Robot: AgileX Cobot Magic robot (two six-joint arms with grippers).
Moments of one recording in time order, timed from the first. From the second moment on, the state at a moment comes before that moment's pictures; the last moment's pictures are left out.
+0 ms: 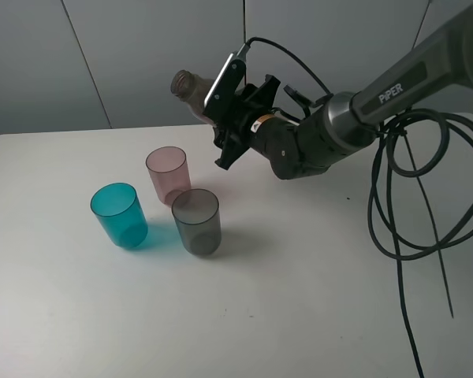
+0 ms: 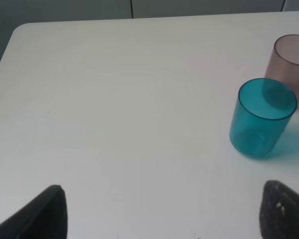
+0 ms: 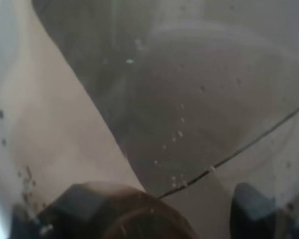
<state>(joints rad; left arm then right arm) -0.02 0.00 -0.51 0.01 1.08 -0.02 0.65 2.20 -1.15 0.31 -0.68 -0.98</state>
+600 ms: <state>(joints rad) -0.02 0.00 -0.51 0.01 1.08 -0.02 0.65 2.20 -1.16 0.38 -0.67 -1.35</state>
